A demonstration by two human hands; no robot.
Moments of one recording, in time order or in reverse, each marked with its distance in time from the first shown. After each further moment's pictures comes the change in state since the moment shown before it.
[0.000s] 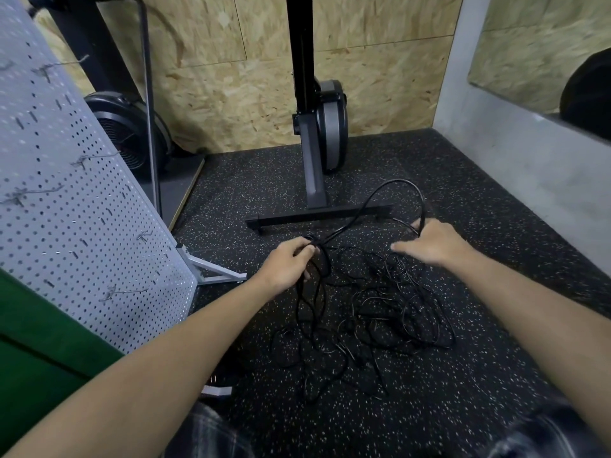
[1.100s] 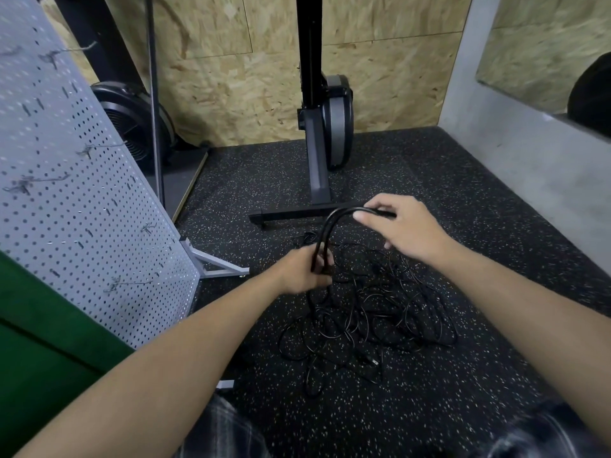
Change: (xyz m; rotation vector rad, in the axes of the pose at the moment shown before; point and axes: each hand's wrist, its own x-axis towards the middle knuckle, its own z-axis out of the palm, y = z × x) left_hand 0.003 -0.007 0.002 0.232 -0.263 0.112; right_hand -0.020 -0.043 0.014 0.342 0.072 -0.507
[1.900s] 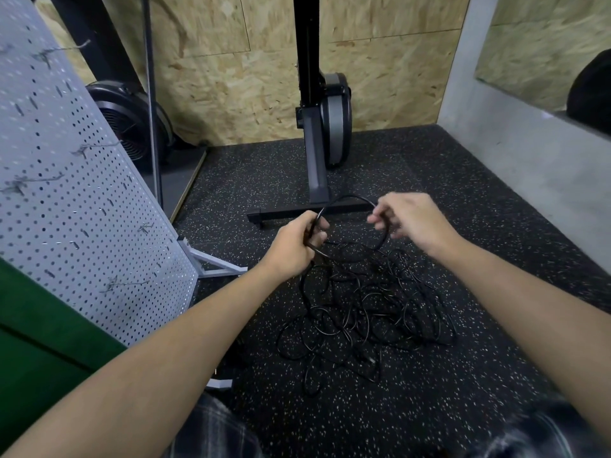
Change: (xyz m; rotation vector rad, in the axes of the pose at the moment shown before) left_hand 0.001 0.020 -0.011 -0.167 0.374 0.196; right_hand 0.010 0.015 -0.011 0.200 0.014 0.198
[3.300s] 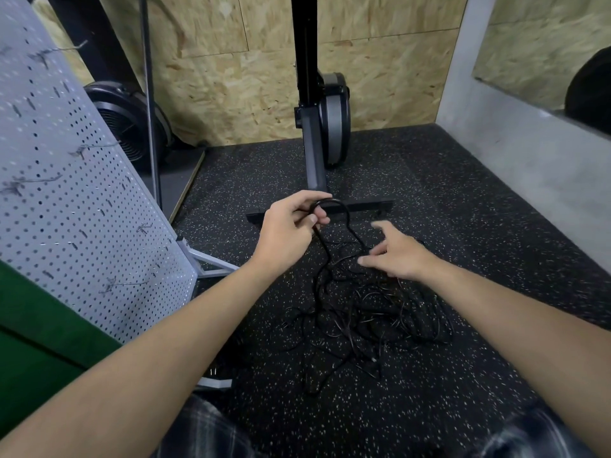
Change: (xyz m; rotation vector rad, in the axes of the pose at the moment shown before) left_hand -0.010 0.041 -0.017 -0.253 0.188 0.019; right_hand 0.004 0.046 0.027 -0.359 -0.232 0.162
